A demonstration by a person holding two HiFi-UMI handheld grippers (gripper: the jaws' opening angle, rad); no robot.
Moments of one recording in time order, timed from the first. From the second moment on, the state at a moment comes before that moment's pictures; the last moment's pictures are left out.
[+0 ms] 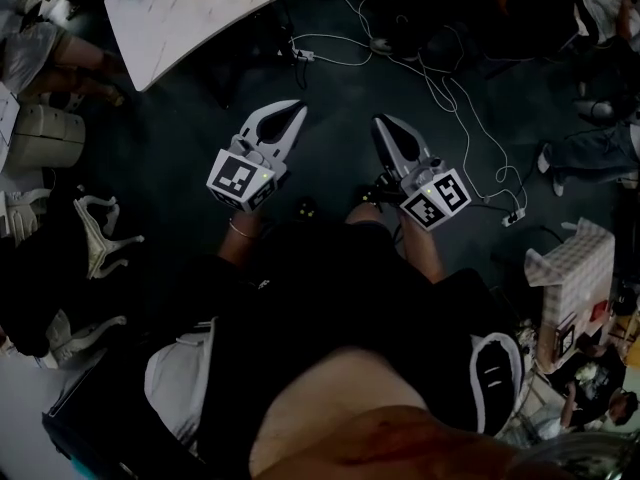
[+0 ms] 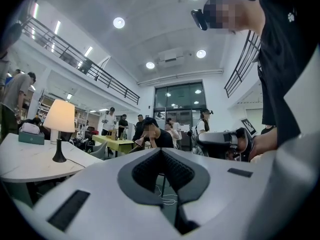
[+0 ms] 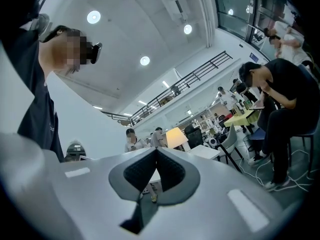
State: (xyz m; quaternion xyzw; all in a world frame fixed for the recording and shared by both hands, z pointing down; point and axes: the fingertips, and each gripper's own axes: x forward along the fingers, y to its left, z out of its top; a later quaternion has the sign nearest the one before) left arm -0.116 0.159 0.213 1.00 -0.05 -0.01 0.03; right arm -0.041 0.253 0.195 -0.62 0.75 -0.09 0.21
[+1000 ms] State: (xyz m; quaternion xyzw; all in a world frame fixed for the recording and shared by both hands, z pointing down) left arm -0.023 0.176 0.199 0.98 -0.21 -0.01 0.02; right arm 0.085 0.239 0.193 -0.48 0.84 -0.13 0.19
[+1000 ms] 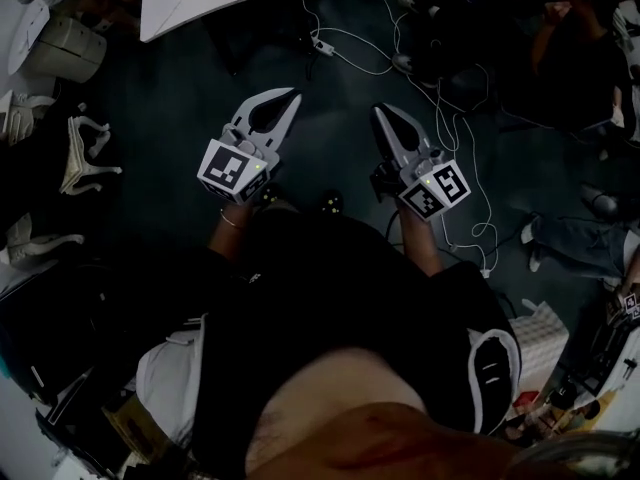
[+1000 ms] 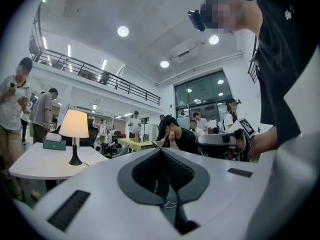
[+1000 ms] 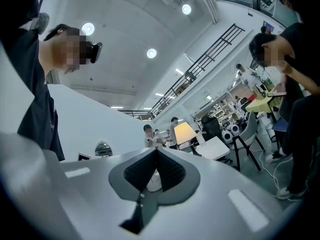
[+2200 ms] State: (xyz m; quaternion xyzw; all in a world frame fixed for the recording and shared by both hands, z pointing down) left arm 0.037 0.099 0.237 0.98 -0.18 0.01 0.05; right arm 0.133 0.162 0.222 -0.50 0.84 -0.15 0.16
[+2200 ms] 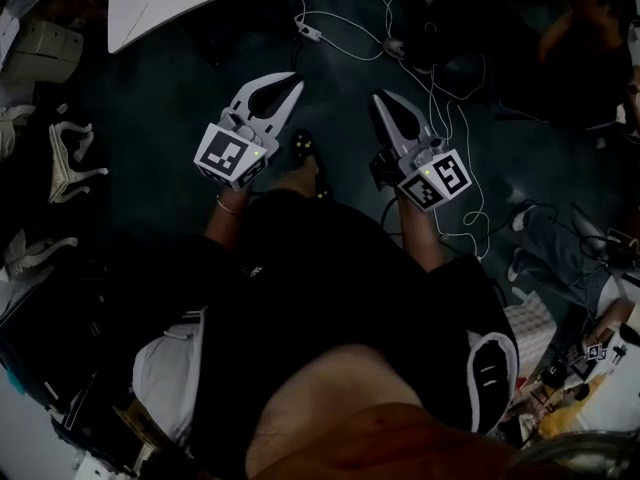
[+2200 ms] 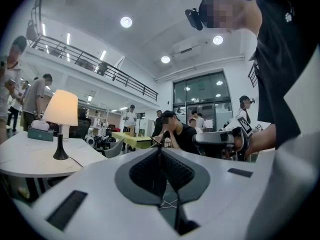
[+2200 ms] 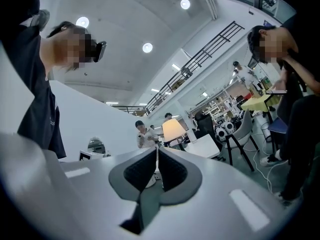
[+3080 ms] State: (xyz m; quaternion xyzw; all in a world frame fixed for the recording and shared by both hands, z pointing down) left arm 0.055 0.012 0.275 0.98 -0.19 0.03 0.09; right arm 0.156 0.059 0.256 -0.49 0.84 -0.19 0.16
